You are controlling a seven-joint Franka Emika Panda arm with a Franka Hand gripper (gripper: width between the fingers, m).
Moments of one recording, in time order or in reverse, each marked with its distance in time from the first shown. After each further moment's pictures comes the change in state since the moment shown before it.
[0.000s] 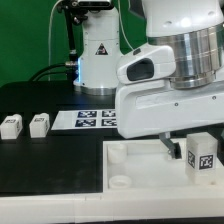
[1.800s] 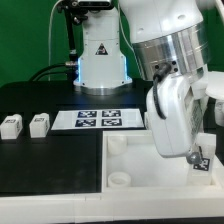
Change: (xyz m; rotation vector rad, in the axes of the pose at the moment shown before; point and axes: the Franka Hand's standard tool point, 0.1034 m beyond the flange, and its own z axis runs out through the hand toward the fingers) arm -0.004 0.004 0.001 0.111 -0.067 1.818
